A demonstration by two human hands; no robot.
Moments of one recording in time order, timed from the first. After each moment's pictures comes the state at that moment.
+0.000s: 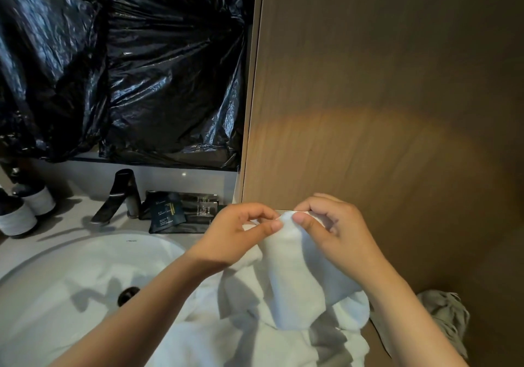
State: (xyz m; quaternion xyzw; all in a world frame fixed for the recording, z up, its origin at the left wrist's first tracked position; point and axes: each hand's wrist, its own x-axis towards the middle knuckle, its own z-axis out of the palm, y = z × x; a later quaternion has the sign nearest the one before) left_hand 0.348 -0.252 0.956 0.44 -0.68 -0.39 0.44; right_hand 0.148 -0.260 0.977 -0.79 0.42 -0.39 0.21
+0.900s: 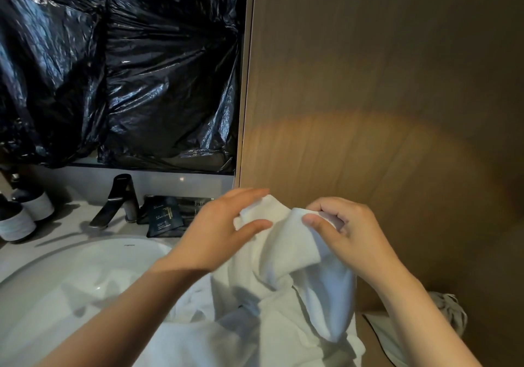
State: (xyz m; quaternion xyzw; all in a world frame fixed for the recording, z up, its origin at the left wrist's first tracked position) left_hand 0.359 -0.248 0.969 0.49 -0.78 -0.15 0.37; right_hand 0.122 -0.249 0.991 -0.80 0.44 -0.37 0.17
